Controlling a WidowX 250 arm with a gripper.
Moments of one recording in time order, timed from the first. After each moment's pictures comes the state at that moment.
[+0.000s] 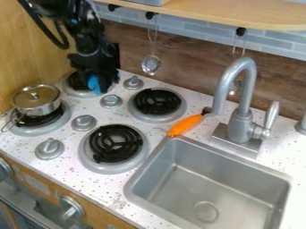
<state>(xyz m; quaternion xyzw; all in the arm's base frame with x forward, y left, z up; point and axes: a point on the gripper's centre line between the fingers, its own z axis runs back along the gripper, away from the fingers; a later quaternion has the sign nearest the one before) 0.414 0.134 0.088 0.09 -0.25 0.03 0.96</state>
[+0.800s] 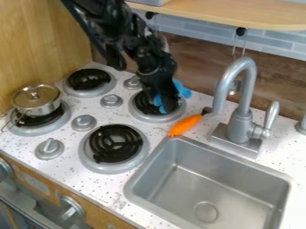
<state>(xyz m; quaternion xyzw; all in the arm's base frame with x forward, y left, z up) 0.440 -0.029 0.059 -0.03 -0.26 -0.20 0.94</state>
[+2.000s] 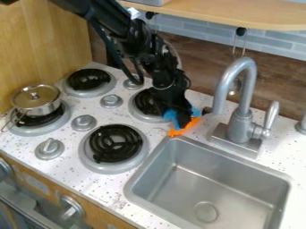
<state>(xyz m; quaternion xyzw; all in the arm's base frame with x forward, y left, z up) 0.455 -0.014 0.026 -0.03 -0.23 -0.15 0.96</state>
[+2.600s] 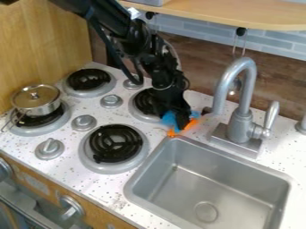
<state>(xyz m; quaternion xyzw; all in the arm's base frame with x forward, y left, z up) 0.452 -0.003 0.024 -0.02 -0.21 -0.14 0.97</state>
